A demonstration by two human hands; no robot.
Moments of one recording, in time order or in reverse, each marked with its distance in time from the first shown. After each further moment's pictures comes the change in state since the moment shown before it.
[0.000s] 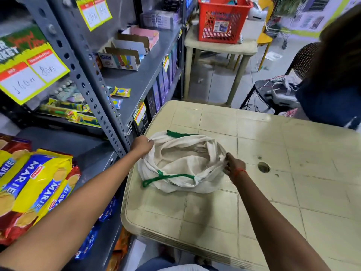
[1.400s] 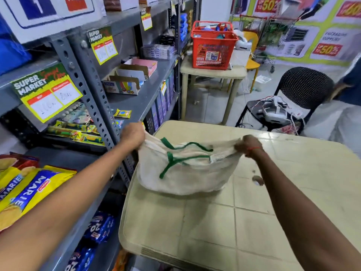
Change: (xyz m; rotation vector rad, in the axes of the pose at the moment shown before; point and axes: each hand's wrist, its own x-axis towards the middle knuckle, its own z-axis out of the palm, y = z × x) left_hand -0.018 0.053 -0.094 0.276 0.279 0.049; right_hand -0.023 -0.134 -0.037 -0.767 0.129 -0.431
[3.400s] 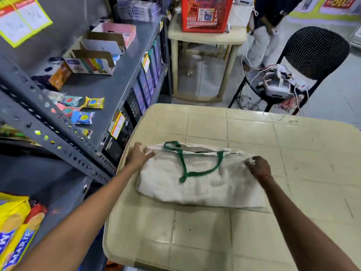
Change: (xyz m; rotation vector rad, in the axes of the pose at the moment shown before) left_hand 0.024 0.020 0.155 -0.648 -0.368 -0.175; right_hand 0.053 0.127 0.041 -0.016 -0.046 0.178
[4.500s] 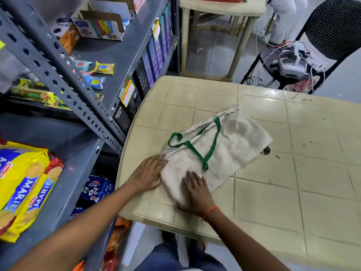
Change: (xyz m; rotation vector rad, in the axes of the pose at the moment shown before) left_hand -0.092 -0.130 0.040 0.967 -0.047 0.871; right_hand -0.182 0.040 0.182 -0.737 -0.491 -0.772
